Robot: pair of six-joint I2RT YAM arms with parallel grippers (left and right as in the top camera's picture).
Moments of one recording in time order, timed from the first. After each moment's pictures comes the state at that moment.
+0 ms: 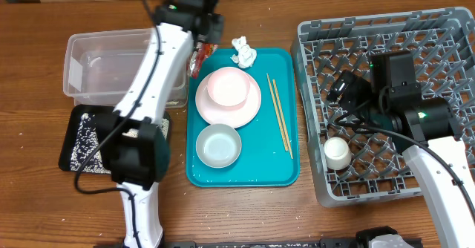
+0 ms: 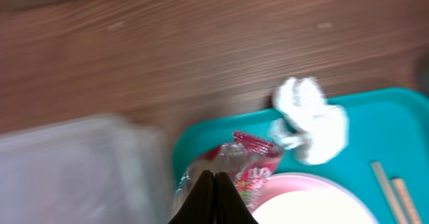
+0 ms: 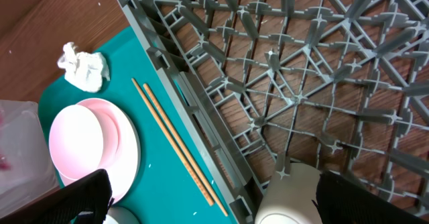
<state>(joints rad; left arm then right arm) -0.26 2.15 2.10 -0.95 -0.12 -0.08 0.18 1.27 1.27 -1.02 0.04 0.70</state>
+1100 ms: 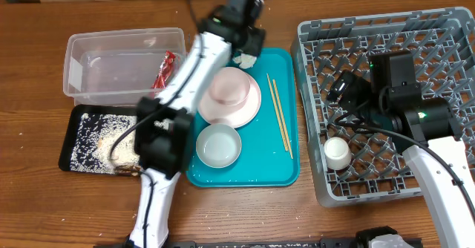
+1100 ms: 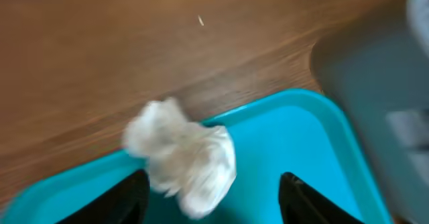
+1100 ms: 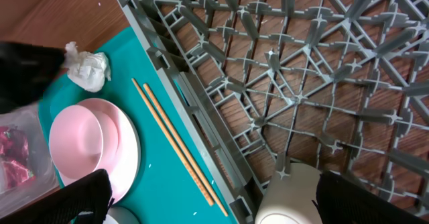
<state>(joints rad) -0.41 2.31 2.11 -0.76 0.02 -0.10 0.18 1.27 1.27 -1.02 0.04 0.70</state>
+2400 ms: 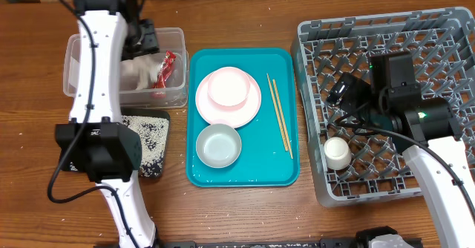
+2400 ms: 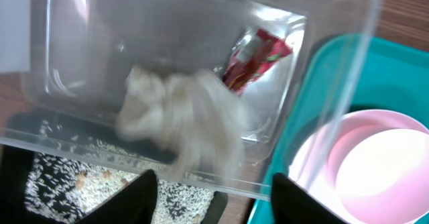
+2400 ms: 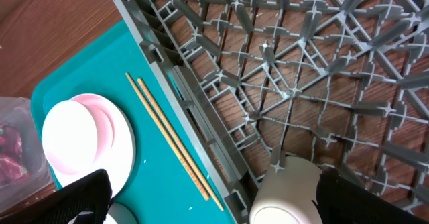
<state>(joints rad) 0.01 2.18 2.32 -1.50 -0.06 -0.28 0.18 1.27 1.27 -1.04 0.04 0.70</state>
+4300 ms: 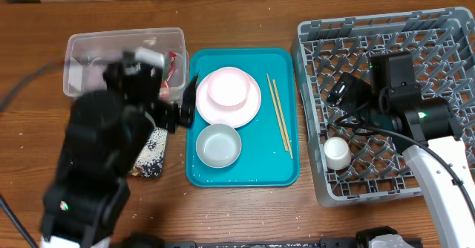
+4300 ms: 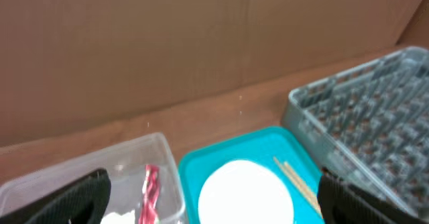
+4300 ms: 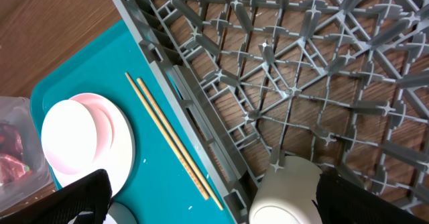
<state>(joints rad) -0.29 0.93 1.24 -0.63 0.02 0.03 0.18 1.27 1.27 -1.04 0.04 0.70</state>
